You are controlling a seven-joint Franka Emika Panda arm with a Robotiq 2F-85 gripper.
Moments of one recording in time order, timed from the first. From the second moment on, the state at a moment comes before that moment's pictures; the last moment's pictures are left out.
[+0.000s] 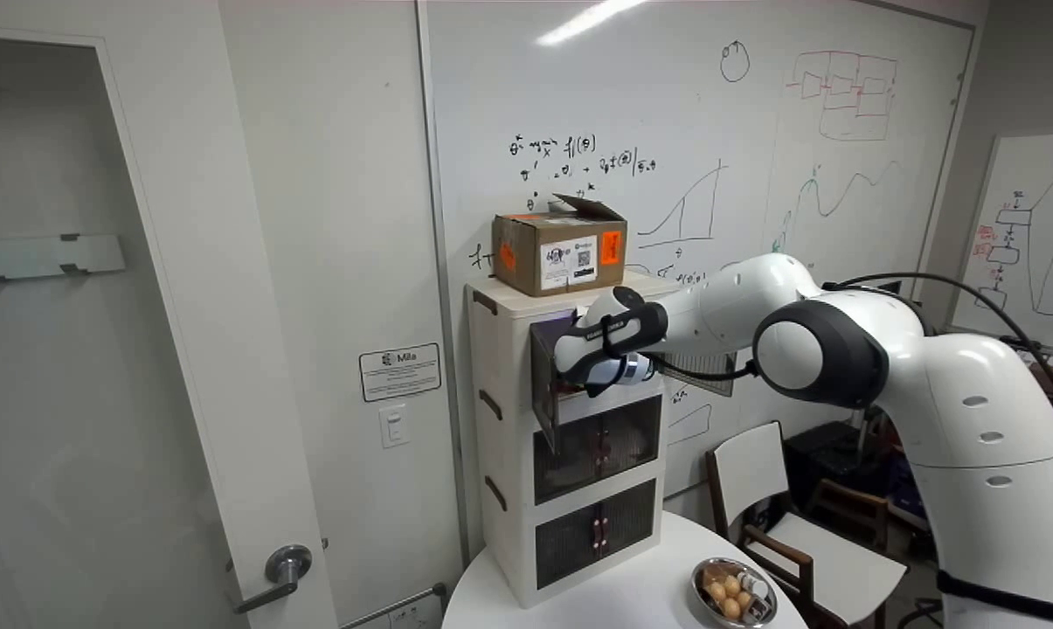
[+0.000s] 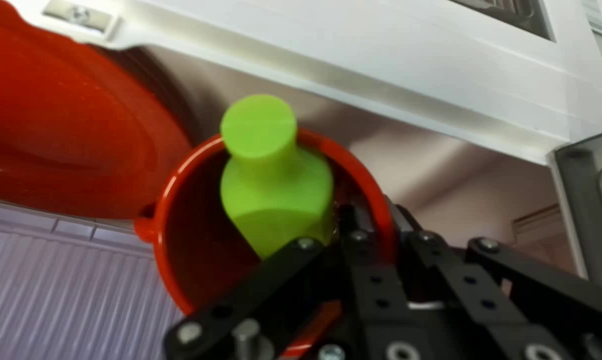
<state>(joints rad) -0.09 0.54 0.12 -1.62 0.19 2.90 -0.53</state>
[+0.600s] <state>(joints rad) -0.07 0.56 0.11 -1.61 0.13 2.94 -0.48</state>
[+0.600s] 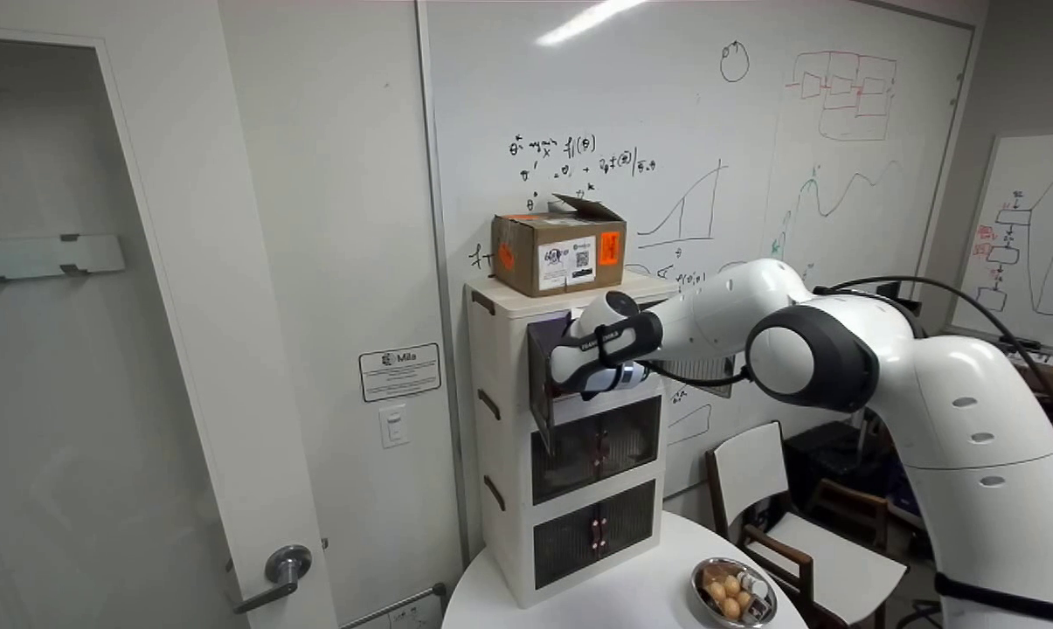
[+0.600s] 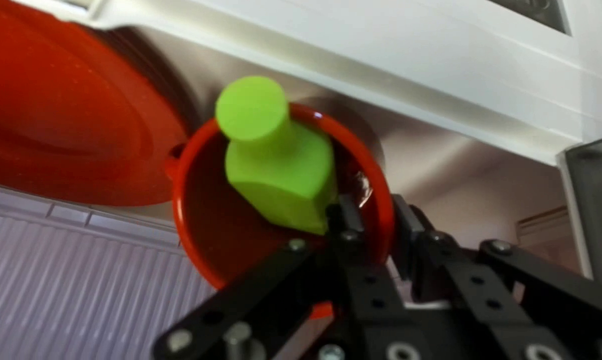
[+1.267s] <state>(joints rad) -0.07 0.56 0.11 -1.61 0.10 2.97 -0.53</state>
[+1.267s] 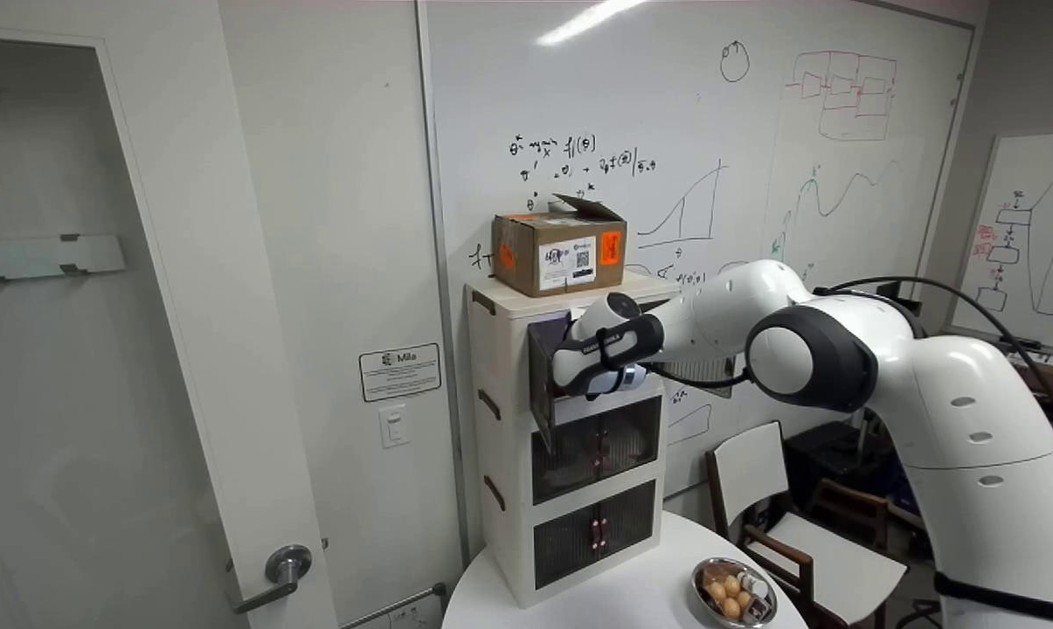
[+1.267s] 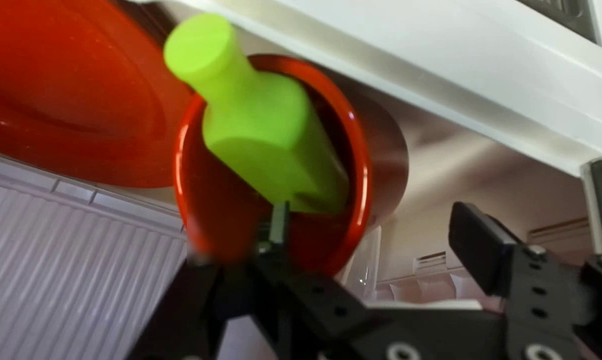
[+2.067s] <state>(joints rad) 0.05 0.60 -0.10 -1.62 -0.24 3.25 -0.55</state>
